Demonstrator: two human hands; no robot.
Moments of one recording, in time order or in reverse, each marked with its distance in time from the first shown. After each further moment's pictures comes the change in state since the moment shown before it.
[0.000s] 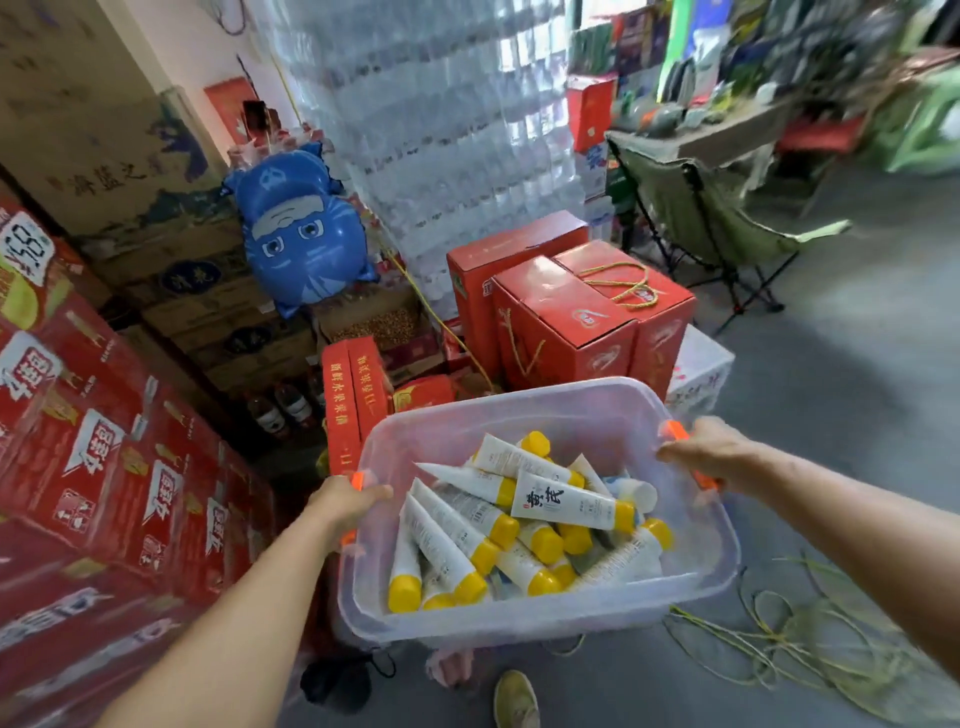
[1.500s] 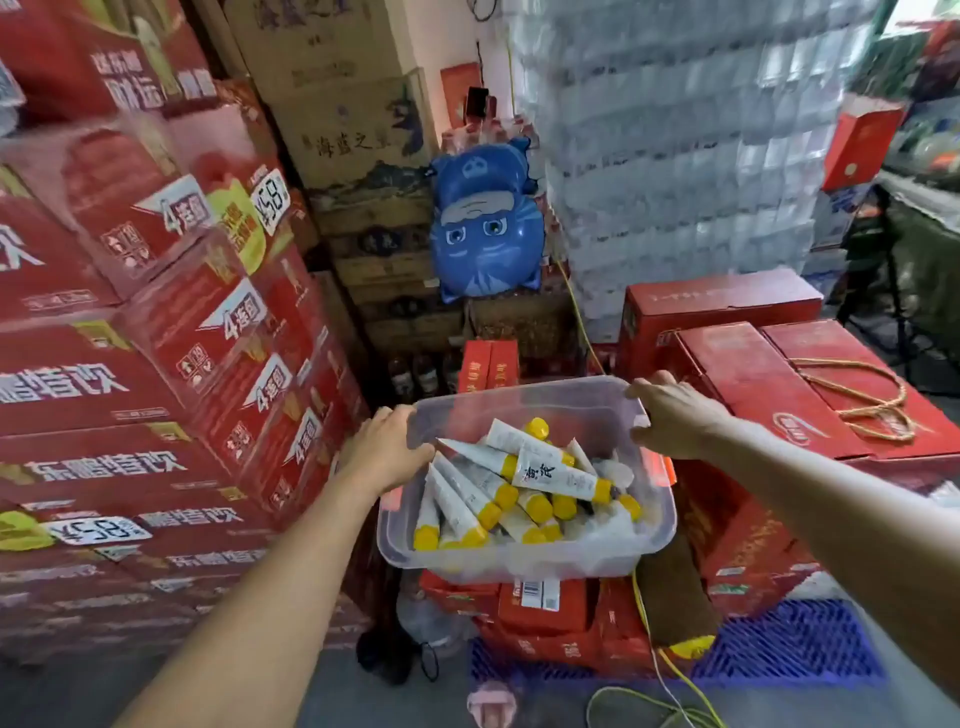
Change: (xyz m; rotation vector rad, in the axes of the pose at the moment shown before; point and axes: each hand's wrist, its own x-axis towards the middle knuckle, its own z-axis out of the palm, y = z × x) left_hand 0.052 0.021 -0.100 0.443 0.321 0.220; right_hand 0.073 -0.246 0.059 -0.734 -0.059 -0.767
